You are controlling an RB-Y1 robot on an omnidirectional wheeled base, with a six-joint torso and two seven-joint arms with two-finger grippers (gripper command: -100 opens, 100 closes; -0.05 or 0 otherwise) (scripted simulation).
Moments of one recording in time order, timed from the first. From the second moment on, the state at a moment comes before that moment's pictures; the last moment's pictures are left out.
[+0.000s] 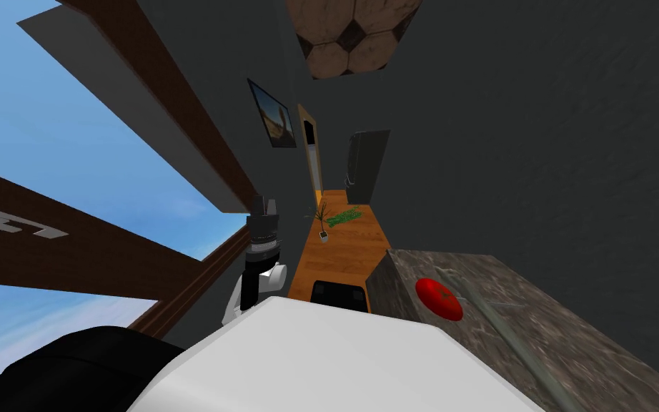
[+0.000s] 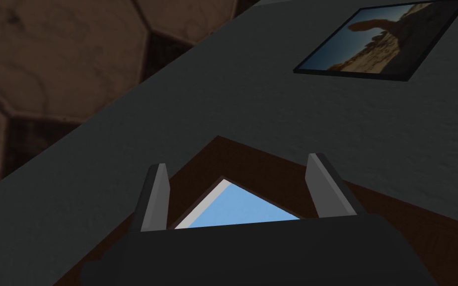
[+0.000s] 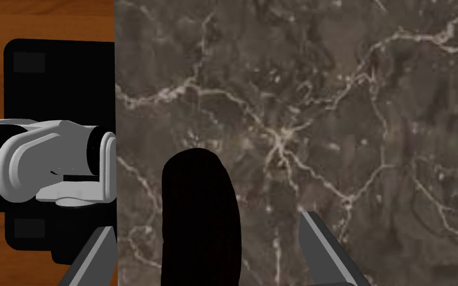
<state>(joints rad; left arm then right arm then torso) 0.51 -0.02 0.01 -2.39 -0.11 -0.54 -0.11 1.43 -0.56 -0.45 -2.31 -1.23 0.83 -0.94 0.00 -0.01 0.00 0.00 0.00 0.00</state>
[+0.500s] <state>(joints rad) 0.51 -0.02 0.01 -2.39 -0.11 -0.54 -0.11 1.51 -0.62 -0.48 -2.29 -1.29 0.96 -1.07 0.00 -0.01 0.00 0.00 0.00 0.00</state>
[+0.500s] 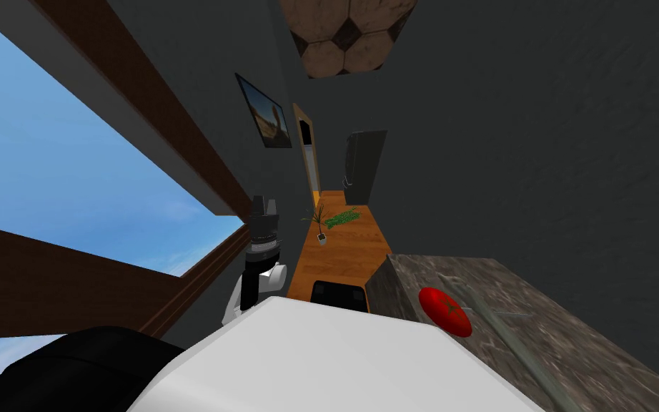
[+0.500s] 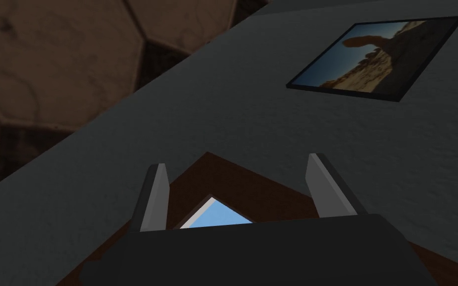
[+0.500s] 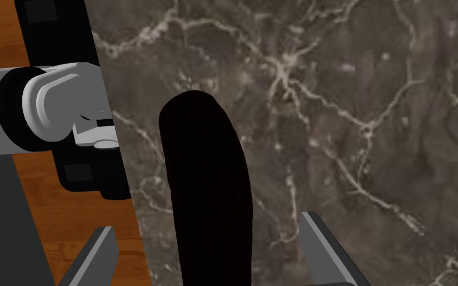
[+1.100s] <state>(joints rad) 0.51 -0.02 0.01 -2.39 -0.11 -0.54 -0.11 1.51 -0.64 -0.46 -2.23 -1.30 0.99 -1.08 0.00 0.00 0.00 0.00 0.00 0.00</state>
